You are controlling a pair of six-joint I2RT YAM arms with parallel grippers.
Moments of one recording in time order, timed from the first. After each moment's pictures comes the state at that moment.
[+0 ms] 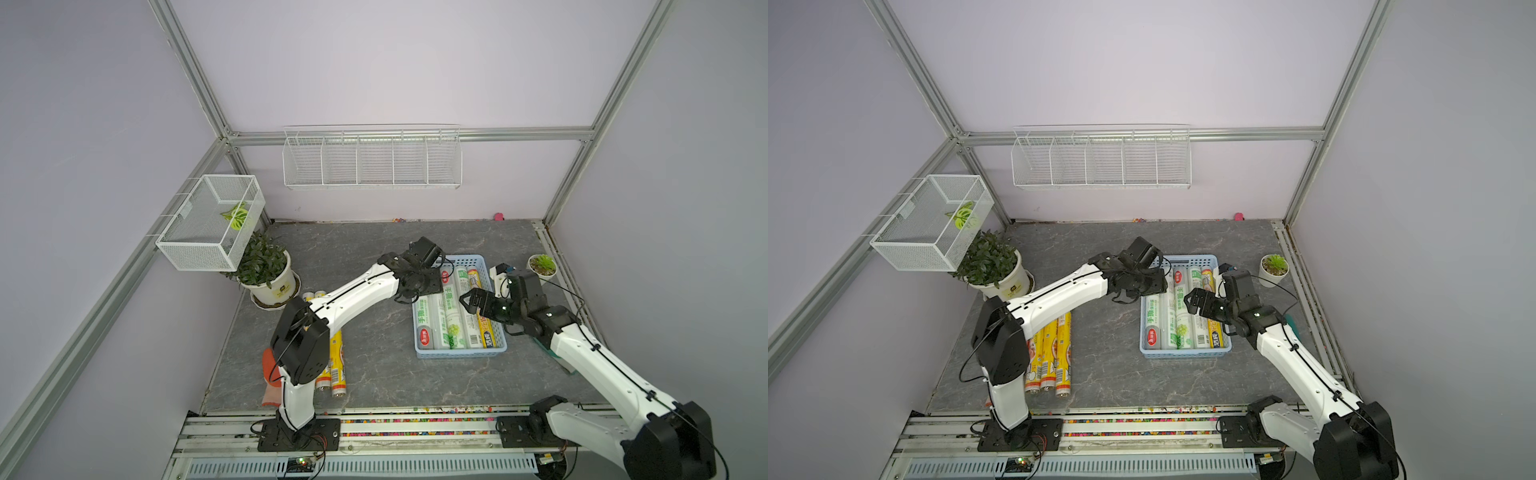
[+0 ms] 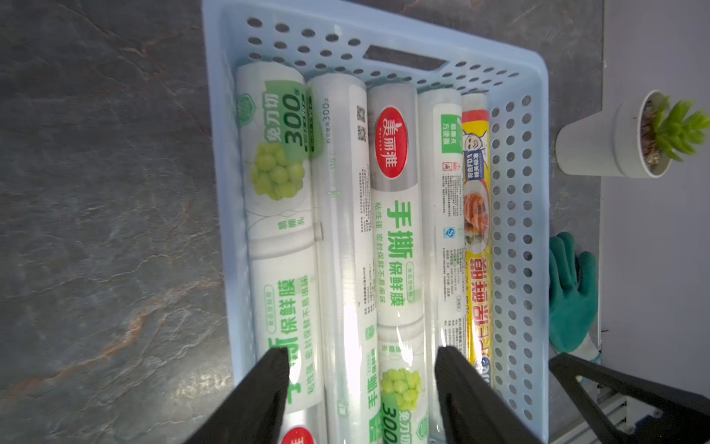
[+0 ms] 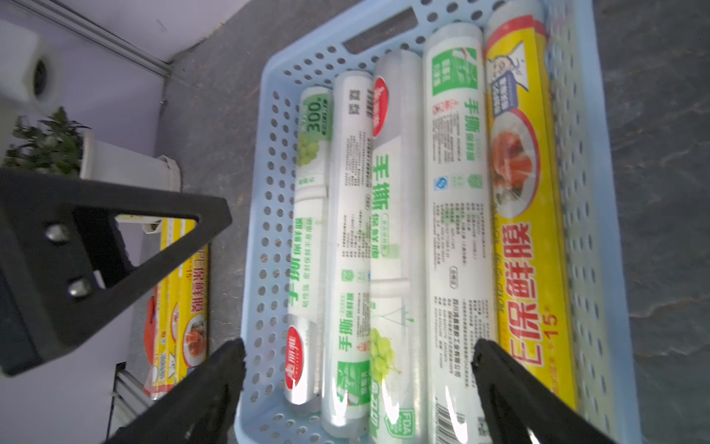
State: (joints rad) left arm -0.86 1.84 1.59 -0.71 -0.02 -0.81; right arm 0.33 1.09 0.77 -0.43 -0.29 0.57
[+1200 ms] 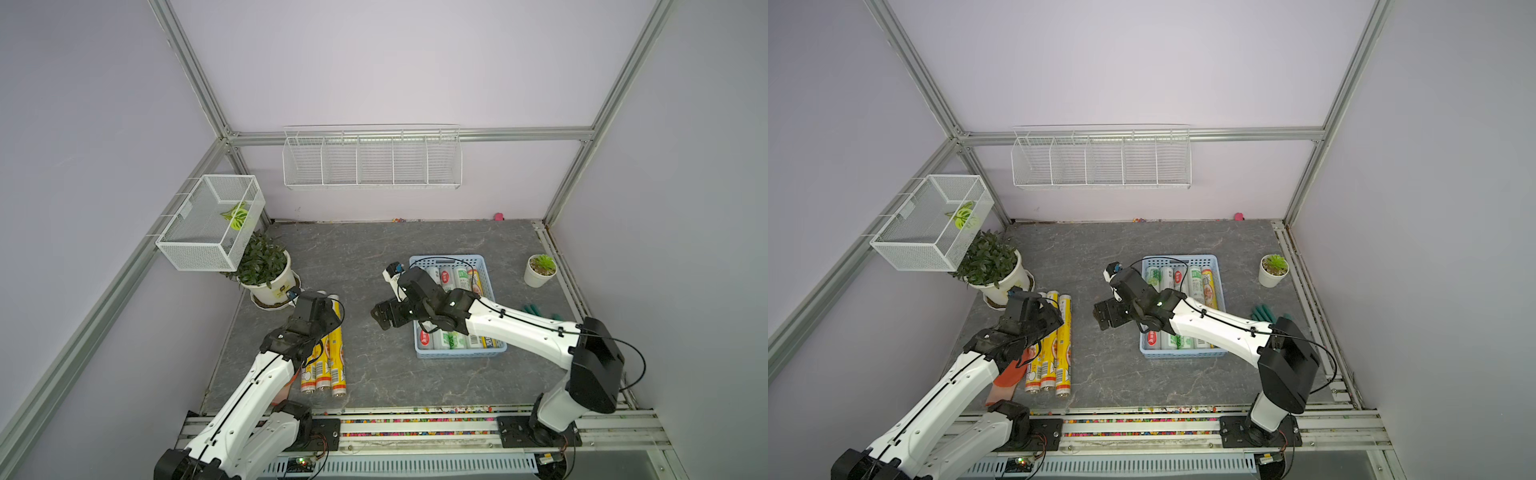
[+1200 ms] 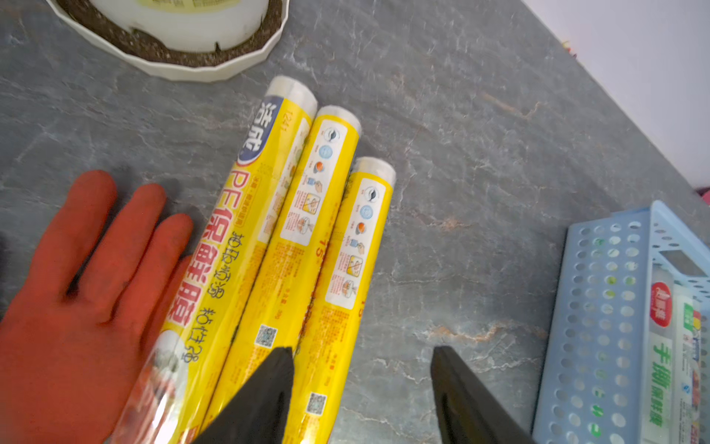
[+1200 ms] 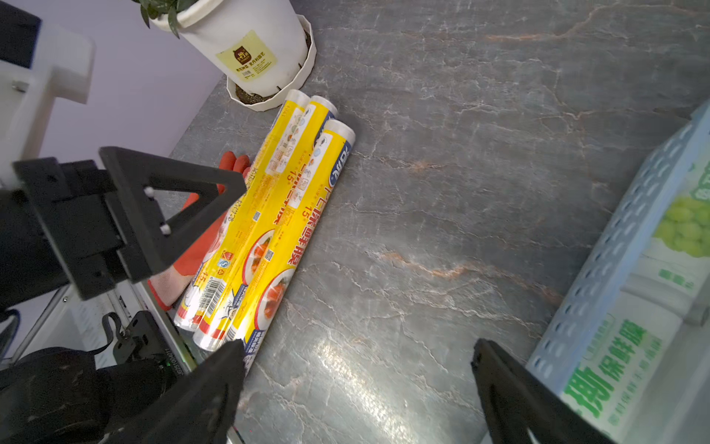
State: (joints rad) left arm -0.33 0.92 0.62 -0.56 -0.14 -0.80; right arm 0.98 1.67 1.31 -0.40 -0.02 0.44
